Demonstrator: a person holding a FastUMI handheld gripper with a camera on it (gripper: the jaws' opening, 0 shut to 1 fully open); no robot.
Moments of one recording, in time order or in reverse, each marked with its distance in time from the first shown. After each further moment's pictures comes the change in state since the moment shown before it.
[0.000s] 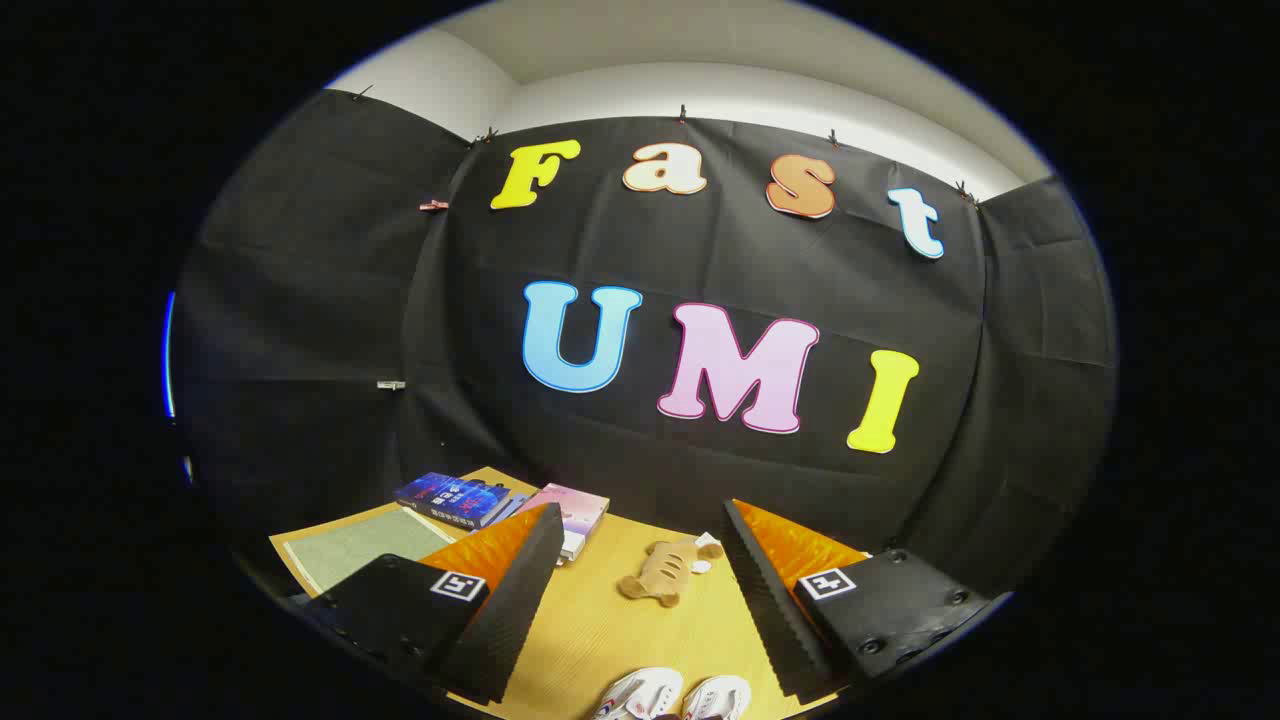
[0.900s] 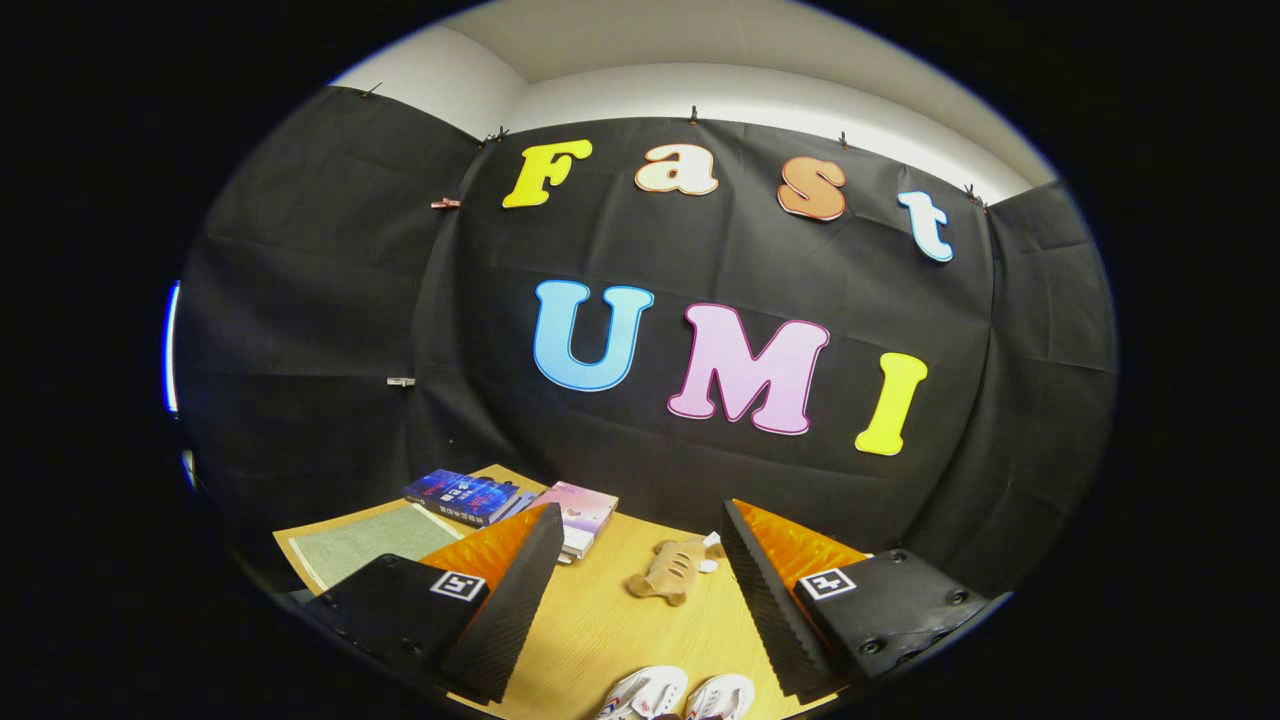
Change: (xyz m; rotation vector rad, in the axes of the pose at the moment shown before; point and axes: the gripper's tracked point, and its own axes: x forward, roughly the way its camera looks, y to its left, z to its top) arm -0.003 0.010 -0.003 -0.007 0.002 0.020
